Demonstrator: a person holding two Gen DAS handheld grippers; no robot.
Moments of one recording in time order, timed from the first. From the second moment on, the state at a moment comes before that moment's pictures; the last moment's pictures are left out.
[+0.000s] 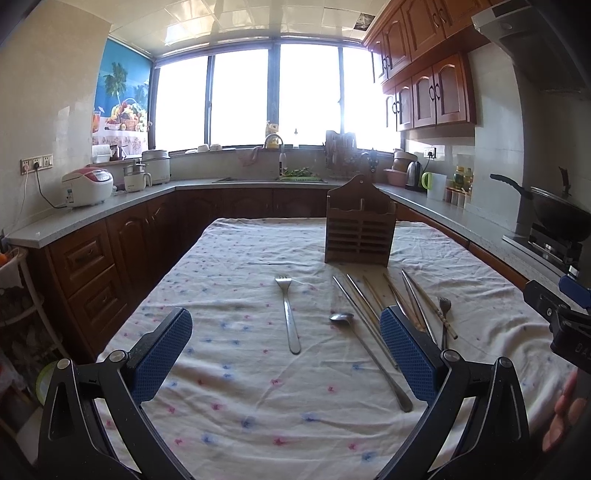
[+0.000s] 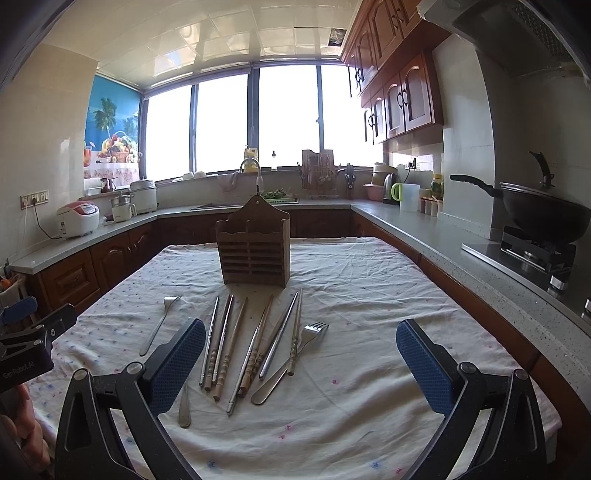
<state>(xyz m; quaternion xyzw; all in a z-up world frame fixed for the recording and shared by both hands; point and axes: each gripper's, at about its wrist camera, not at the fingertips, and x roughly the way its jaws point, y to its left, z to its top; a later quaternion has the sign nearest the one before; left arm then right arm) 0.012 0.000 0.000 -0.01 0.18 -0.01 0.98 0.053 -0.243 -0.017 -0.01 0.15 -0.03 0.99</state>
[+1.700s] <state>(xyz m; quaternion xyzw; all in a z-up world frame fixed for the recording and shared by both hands) 0.205 -0.059 -0.074 -0.05 0.48 -0.14 0.86 0.251 -0.318 -0.093 0.19 0.43 0.03 0.88</state>
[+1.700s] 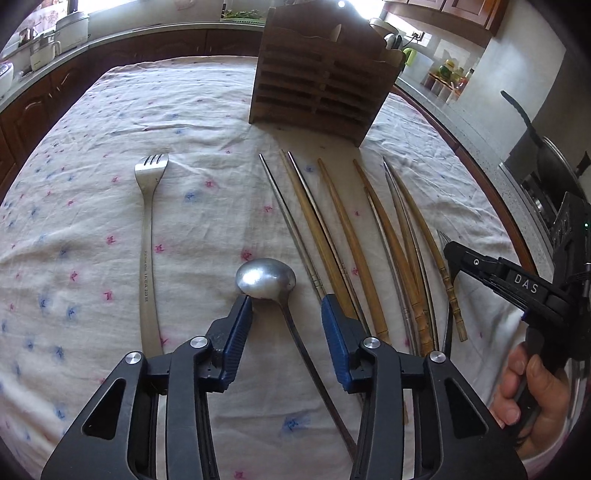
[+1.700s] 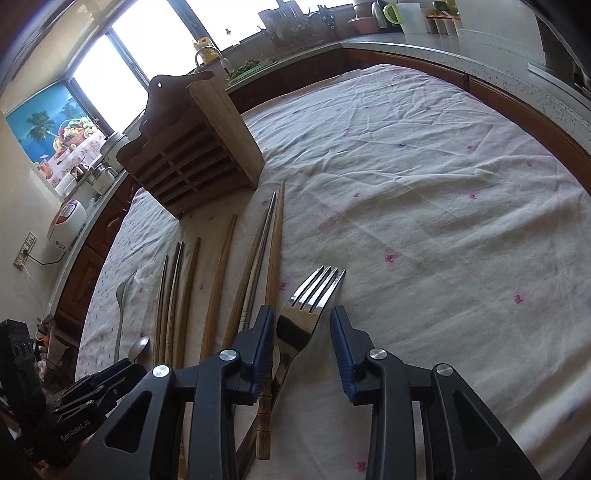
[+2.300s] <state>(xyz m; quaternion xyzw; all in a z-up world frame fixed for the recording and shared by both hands) 0.191 -0.039 -0.033 -0.08 0.43 -0.18 0.88 0.218 -0.315 -0.028 0.19 0.35 0.06 0.92</state>
